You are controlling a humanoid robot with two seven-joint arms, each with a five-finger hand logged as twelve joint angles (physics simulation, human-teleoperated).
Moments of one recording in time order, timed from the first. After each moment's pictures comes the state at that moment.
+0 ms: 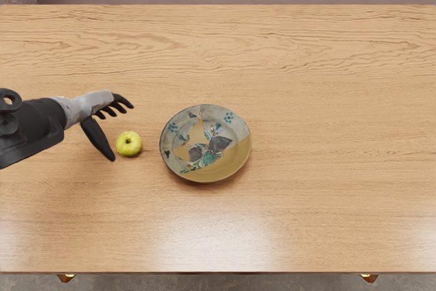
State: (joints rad) left arm -1.69 0.72 0.66 -1.74 0.40 0.39 0.30; right arm -0.14 0.00 0.11 0.00 -0.06 -0.01 0.10
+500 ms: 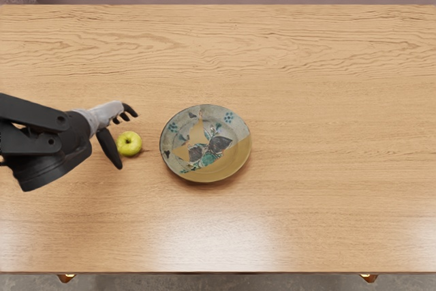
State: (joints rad) left arm -1.73 0.50 0.80 -1.74 0.29 0.60 0.36; right arm -0.14 0.00 0.11 0.00 -0.06 -0.01 0.10
